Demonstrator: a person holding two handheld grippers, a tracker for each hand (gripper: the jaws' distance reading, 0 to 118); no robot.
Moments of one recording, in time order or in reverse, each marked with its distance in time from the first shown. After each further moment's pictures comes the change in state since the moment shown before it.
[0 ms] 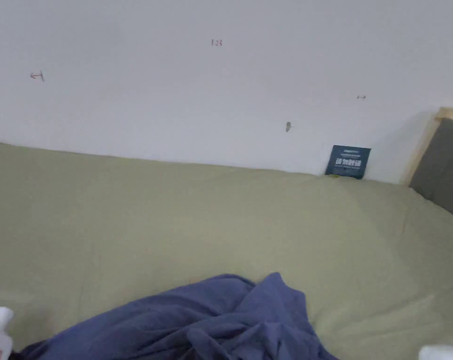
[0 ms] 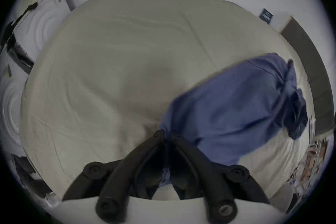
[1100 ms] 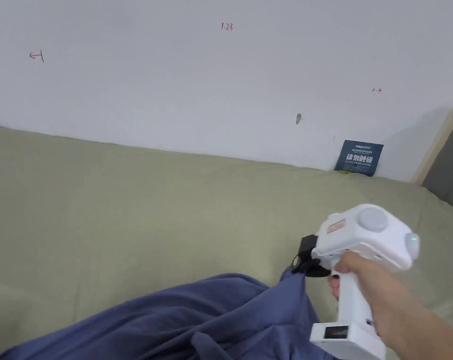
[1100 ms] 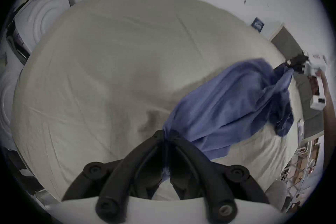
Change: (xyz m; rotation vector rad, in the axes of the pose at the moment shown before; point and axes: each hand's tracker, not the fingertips) left arm -0.024 -0.009 0.032 0.120 -0.087 0.078; right arm 0.090 0.138 -0.261 -0.360 -0.058 -0.425
